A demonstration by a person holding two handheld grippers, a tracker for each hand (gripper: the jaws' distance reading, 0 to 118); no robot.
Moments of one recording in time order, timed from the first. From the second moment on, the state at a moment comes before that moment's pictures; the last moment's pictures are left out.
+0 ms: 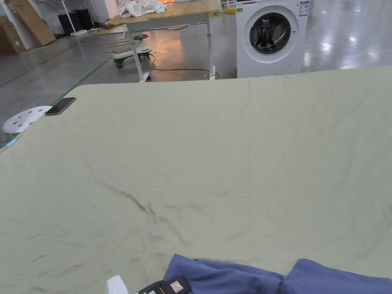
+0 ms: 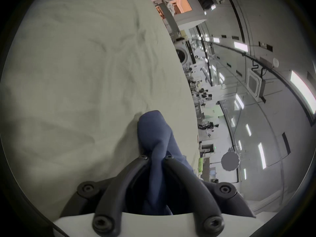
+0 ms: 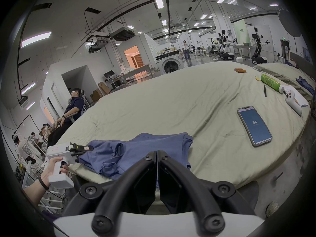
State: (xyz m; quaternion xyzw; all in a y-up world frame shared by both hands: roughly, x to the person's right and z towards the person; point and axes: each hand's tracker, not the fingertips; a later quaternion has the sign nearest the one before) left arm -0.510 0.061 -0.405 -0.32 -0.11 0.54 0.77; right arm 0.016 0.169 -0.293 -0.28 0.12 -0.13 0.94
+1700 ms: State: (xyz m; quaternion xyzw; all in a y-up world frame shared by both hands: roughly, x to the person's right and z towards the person) left arm -0.297 0.111 -0.415 -0.39 -0.26 0.20 0.86; right arm -0.003 0.140 -0.299 -0.33 0.15 -0.13 0.92
